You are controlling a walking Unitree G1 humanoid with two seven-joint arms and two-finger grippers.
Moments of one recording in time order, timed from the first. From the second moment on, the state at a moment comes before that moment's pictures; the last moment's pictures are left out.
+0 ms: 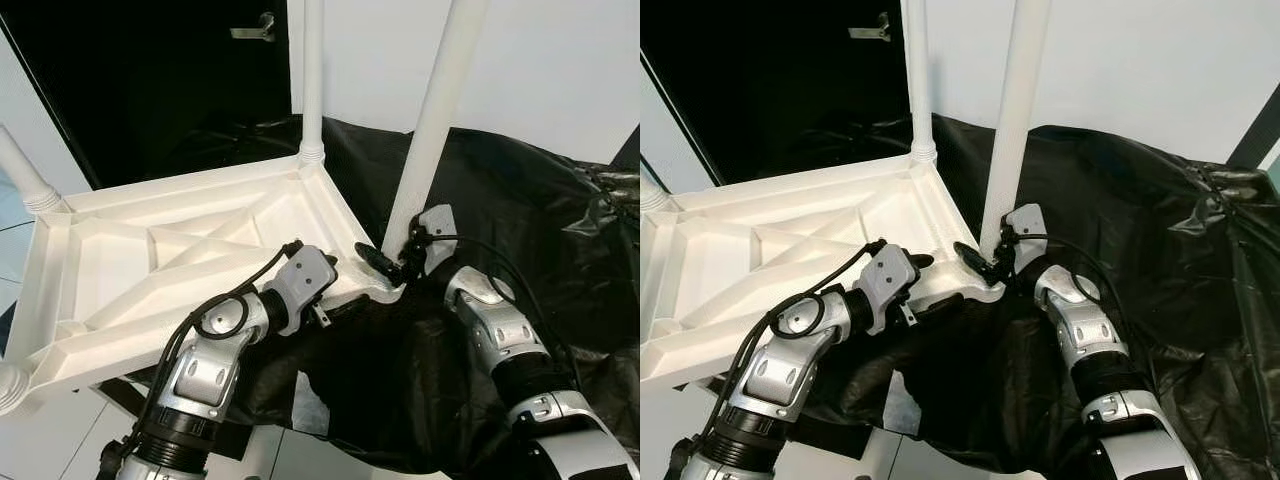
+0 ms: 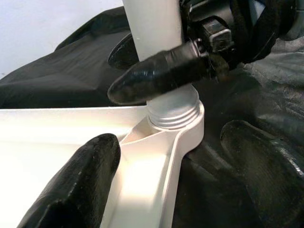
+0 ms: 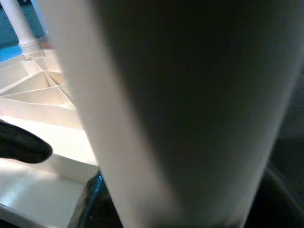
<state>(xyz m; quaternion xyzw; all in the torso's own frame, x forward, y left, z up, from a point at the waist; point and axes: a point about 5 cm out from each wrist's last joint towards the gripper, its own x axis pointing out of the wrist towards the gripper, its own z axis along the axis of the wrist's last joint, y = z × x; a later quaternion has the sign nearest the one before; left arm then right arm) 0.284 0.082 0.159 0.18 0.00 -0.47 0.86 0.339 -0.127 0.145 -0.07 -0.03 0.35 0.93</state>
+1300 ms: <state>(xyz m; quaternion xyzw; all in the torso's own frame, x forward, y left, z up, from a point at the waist) 0.280 0.075 0.155 0.18 0.00 -0.48 0.86 0.311 -0.105 0.141 0.01 -0.04 0.03 1.00</state>
